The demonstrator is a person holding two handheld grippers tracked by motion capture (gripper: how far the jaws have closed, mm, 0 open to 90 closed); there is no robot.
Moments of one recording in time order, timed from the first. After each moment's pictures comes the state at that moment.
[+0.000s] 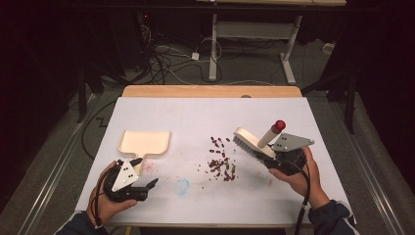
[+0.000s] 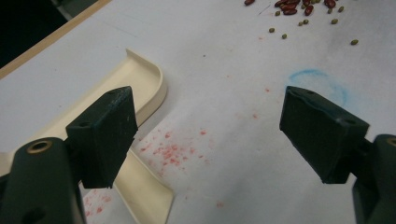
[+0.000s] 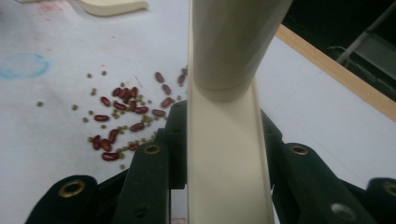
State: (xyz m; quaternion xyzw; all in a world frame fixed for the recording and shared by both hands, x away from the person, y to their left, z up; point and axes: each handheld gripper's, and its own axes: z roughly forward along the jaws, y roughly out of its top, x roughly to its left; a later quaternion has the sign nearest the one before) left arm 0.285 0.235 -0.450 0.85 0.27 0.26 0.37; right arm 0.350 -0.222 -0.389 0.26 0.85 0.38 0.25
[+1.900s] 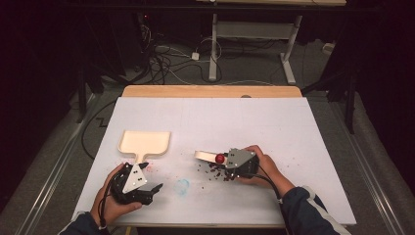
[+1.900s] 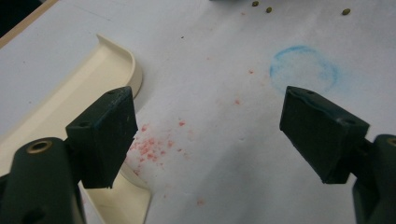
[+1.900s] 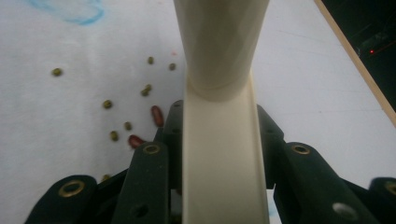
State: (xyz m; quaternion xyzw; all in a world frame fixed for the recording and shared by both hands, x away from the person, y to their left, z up) left arm 0.287 0.221 -0.459 0.87 0.26 0.25 0.34; right arm 0.372 -0.132 -0.456 0.02 0.90 0.35 0.24
